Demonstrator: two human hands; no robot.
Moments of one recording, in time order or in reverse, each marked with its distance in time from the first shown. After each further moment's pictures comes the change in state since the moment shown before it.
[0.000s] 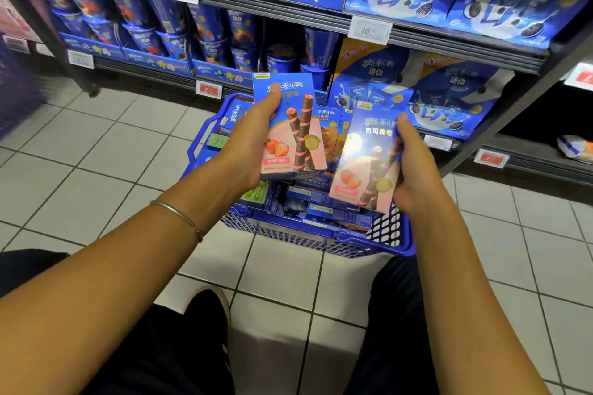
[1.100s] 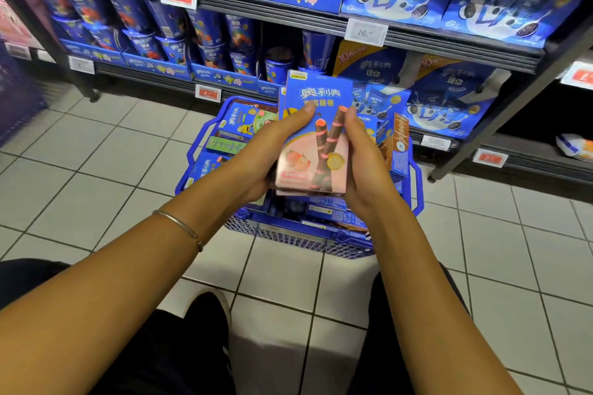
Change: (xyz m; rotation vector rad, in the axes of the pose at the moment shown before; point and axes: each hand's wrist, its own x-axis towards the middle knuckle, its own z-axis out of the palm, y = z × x) left_hand -0.008 -0.015 0.008 0.179 -0.299 0.033; right_hand -0.019 0.027 0.055 0.073 -0.241 0.025
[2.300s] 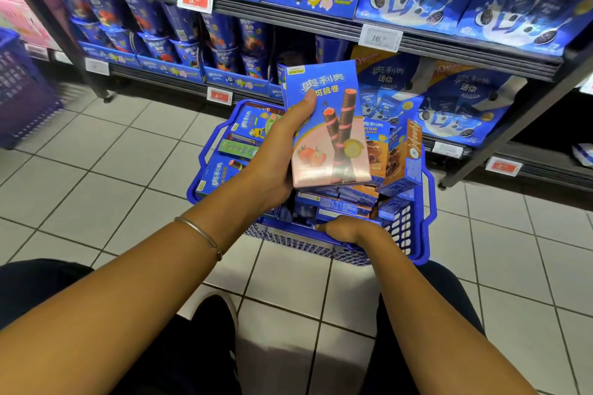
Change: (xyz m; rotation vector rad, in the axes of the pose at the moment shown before) left_hand 0.001 -0.003 0.002 -0.357 -0.071 0.122; right_hand 0.061 0.104 -0.090 -1.544 -0.221 0.658
